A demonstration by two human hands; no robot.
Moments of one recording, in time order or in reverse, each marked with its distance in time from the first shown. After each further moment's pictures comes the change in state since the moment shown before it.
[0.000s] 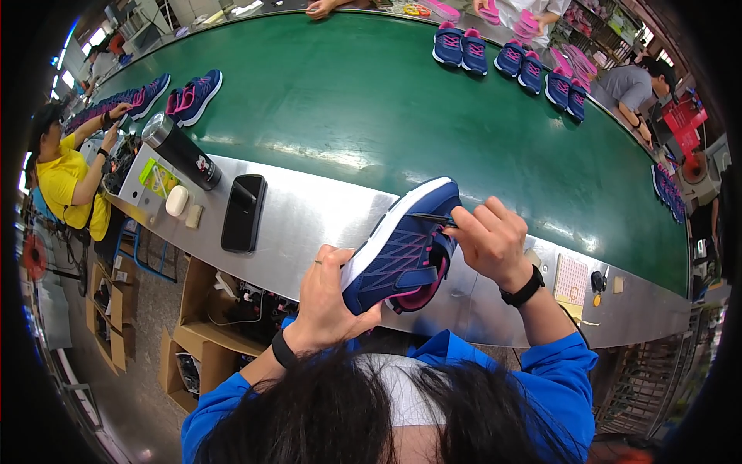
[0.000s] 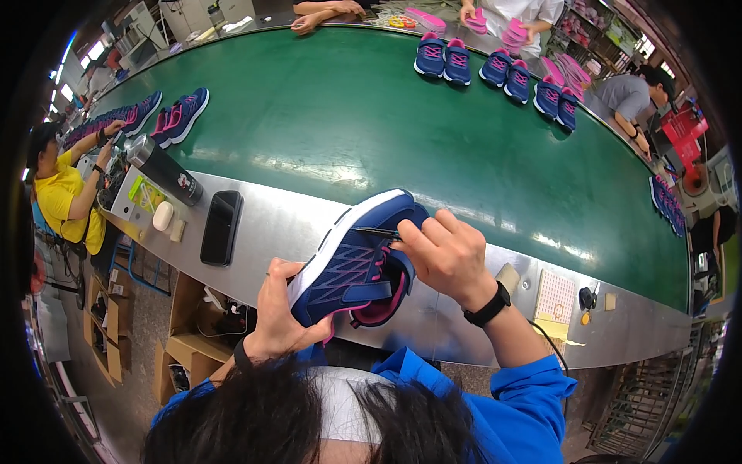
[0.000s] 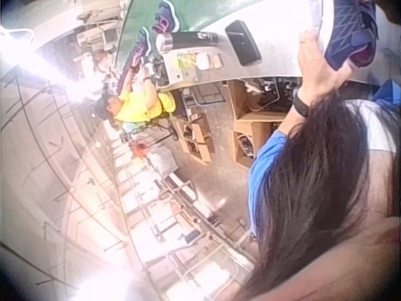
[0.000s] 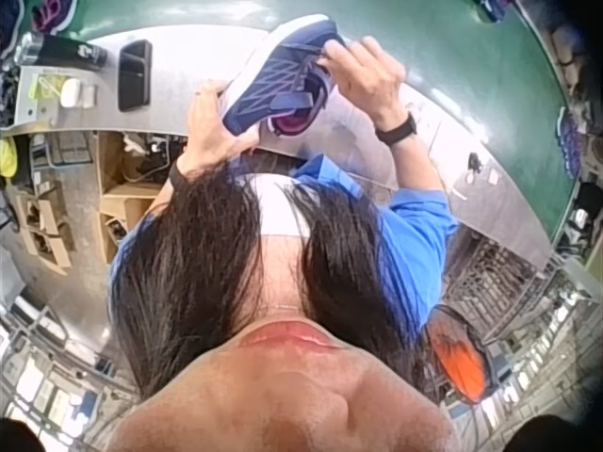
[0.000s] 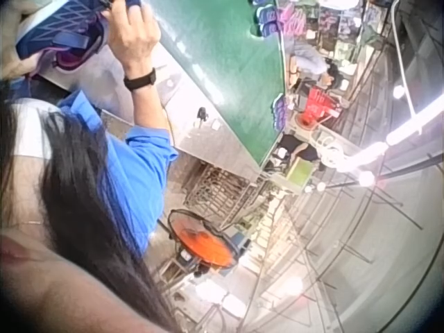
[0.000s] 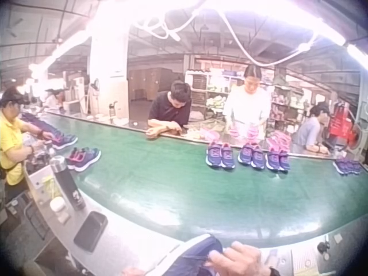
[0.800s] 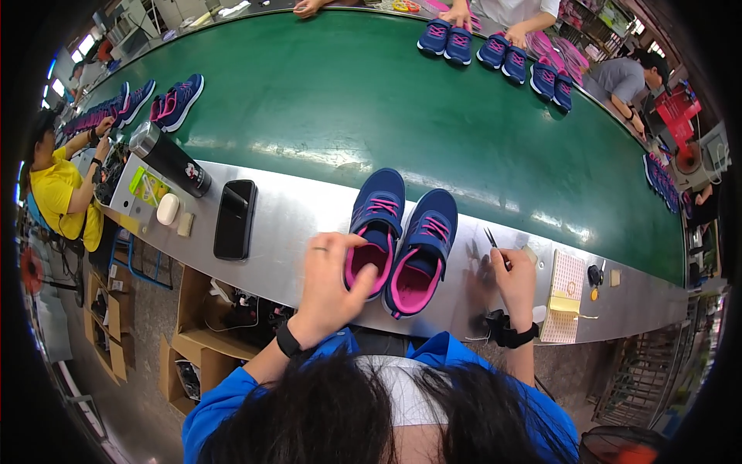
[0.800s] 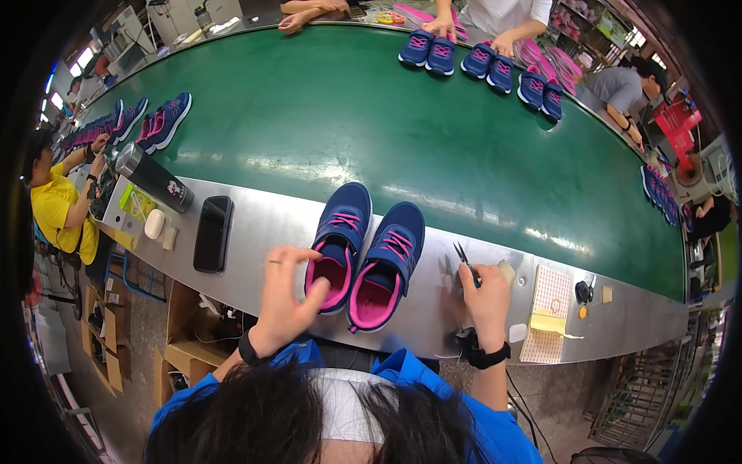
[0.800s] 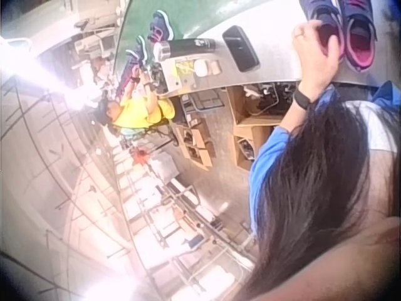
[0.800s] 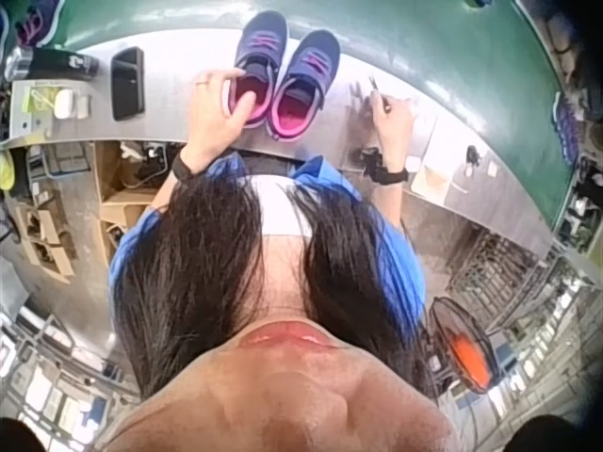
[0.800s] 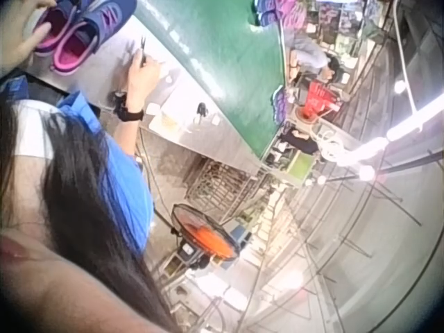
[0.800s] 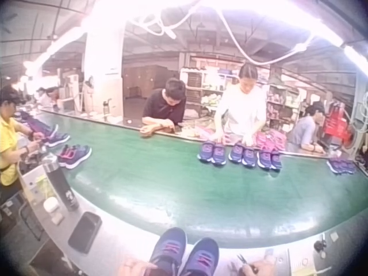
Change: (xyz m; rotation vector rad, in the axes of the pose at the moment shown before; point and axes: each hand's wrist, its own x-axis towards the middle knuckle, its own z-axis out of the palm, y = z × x) left_hand 0.012 -0.003 0.040 -0.028 -0.039 -0.149; right_hand -0.149 0.011 -0.017 0.134 -0.224 1.166
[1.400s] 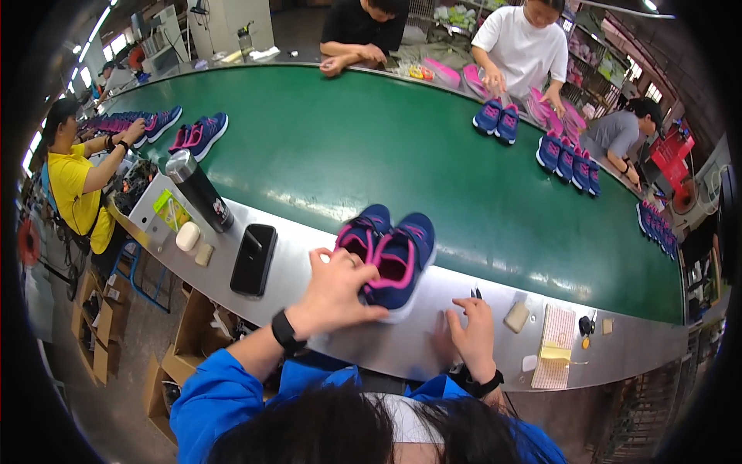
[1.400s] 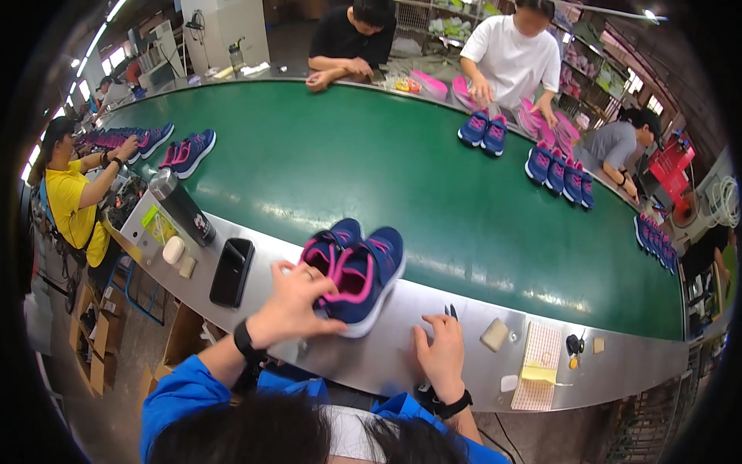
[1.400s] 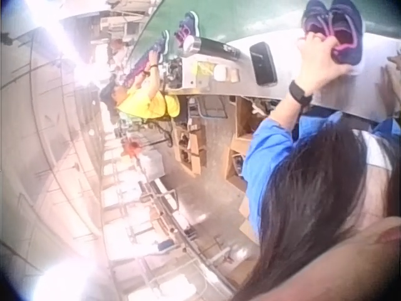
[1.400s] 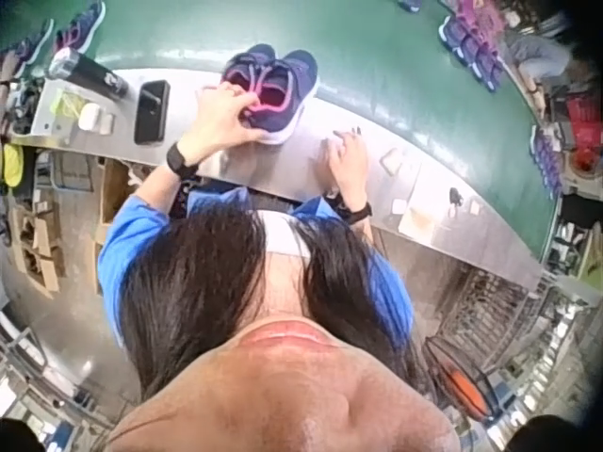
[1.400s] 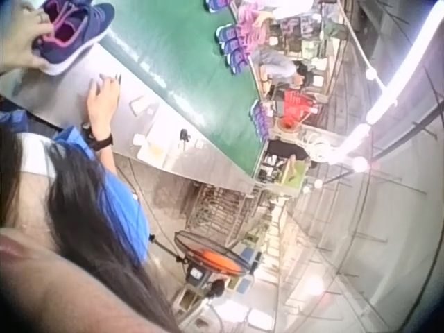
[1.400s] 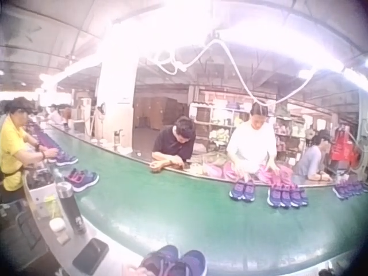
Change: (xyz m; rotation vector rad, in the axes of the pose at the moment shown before) left_hand 0.051 0.001 -0.046 0.354 -0.214 0.221; right_hand -0.025 -0.067 0.028 0.084 0.047 -0.317
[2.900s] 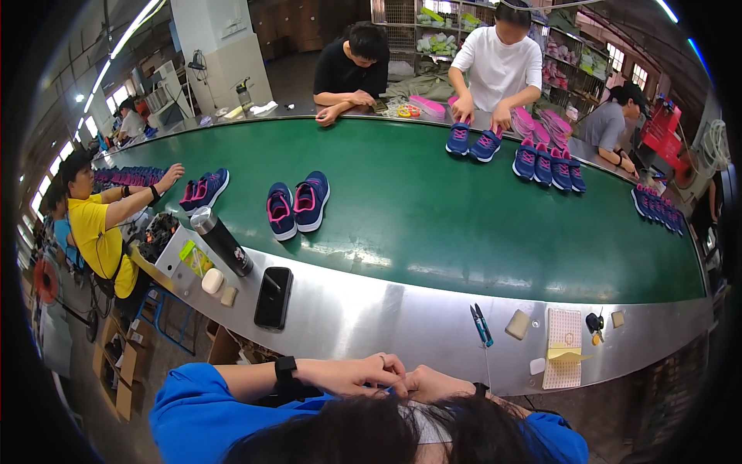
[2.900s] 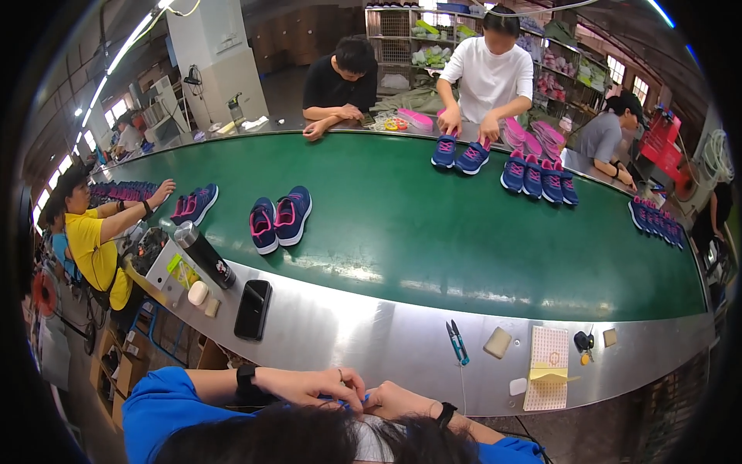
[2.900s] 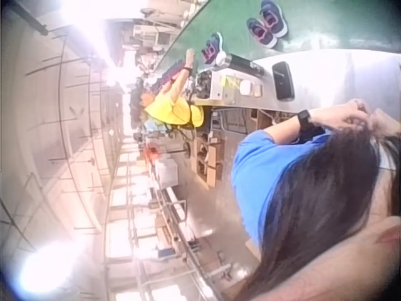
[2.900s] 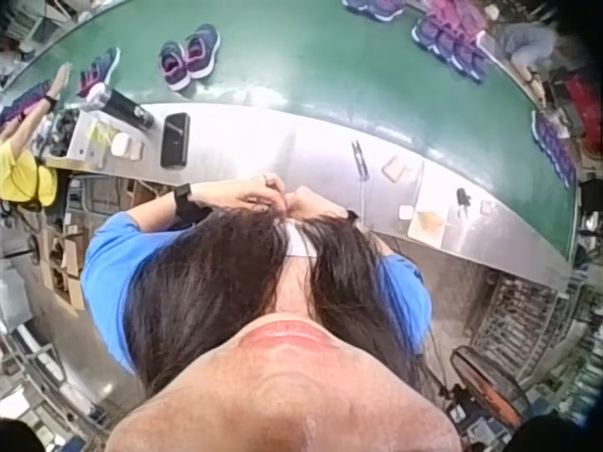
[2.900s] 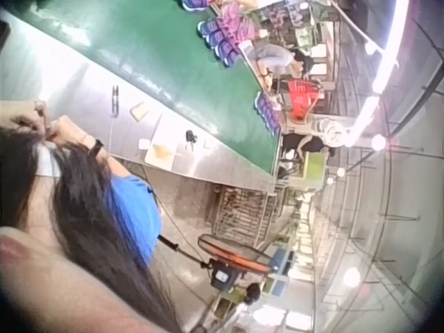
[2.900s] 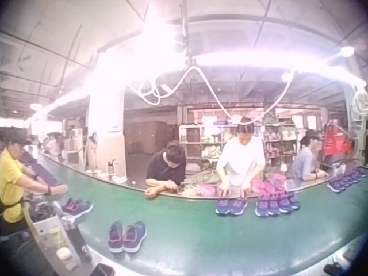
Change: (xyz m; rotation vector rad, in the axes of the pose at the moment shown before) left_hand -0.040 0.036 -0.062 -0.967 -0.940 0.324; right_hand -0.014 -0.103 -0.018 0.552 -1.172 -0.209
